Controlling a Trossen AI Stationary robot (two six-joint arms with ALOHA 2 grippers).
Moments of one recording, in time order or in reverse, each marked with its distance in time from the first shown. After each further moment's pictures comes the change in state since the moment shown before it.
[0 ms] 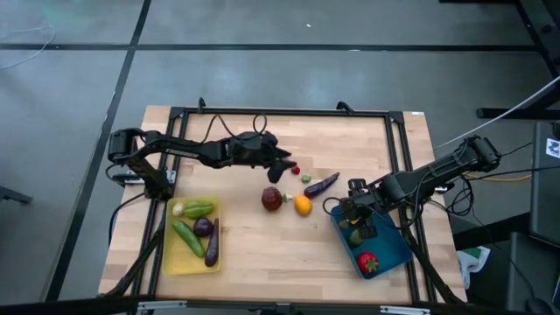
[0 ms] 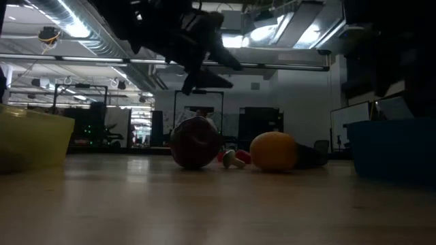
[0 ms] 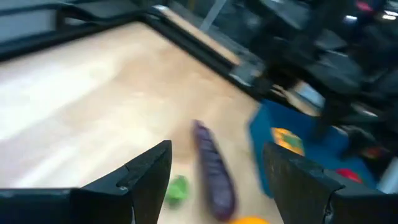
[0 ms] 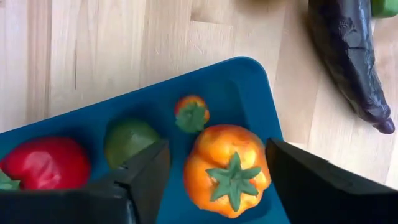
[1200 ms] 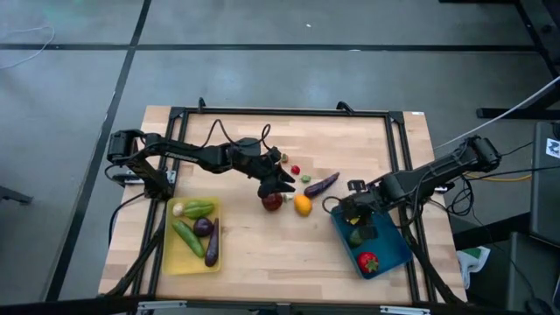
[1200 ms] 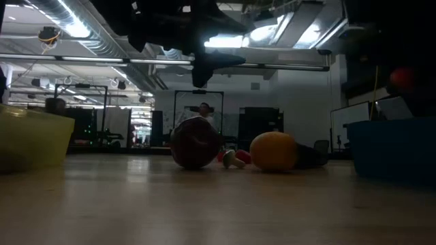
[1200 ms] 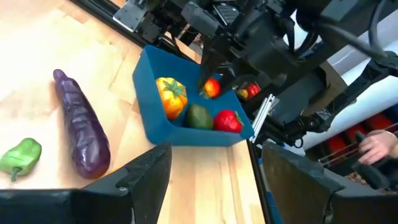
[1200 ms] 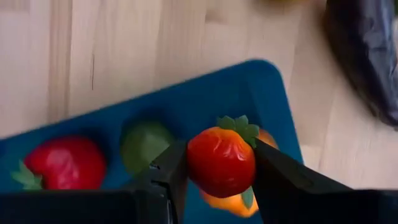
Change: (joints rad) left arm -0.069 0.000 0.002 0.056 0.400 -0.097; right arm -0.008 -0.001 0.000 0.008 -0.056 -0.003
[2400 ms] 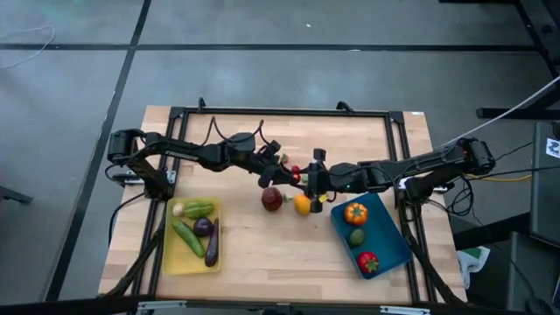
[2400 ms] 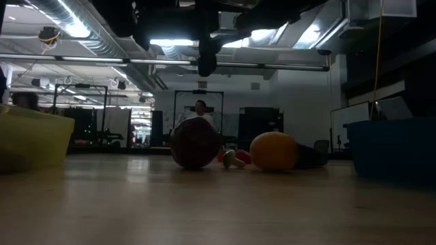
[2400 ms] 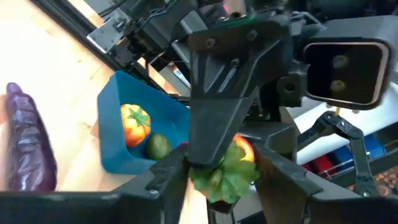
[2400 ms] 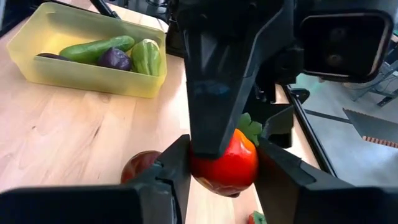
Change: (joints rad) left arm 0.020 0.000 -0.002 0.189 0.044 -0.255; right arm -0.201 0.082 0.001 0.971 0.342 -0.479
